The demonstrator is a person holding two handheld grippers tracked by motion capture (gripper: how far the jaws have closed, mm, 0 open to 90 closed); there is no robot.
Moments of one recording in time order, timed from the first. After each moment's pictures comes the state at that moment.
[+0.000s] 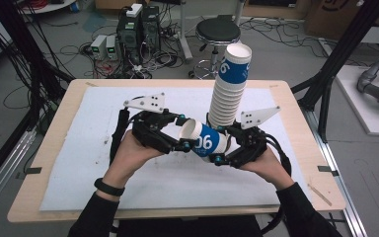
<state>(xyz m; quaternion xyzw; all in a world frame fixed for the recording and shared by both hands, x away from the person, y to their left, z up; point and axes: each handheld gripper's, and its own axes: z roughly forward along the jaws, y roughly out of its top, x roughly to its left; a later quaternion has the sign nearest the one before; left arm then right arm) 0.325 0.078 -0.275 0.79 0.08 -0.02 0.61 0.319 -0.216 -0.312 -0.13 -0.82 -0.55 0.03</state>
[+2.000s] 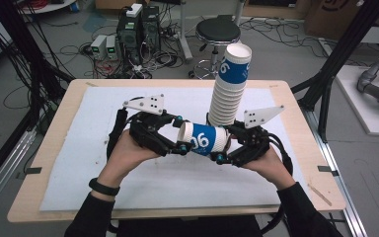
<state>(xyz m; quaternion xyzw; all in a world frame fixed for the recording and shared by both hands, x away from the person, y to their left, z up) 0.322 0.080 -0.273 0.82 0.08 -0.02 0.57 0.317 -0.219 -0.307 -0.12 -0.82 -0.56 0.03</state>
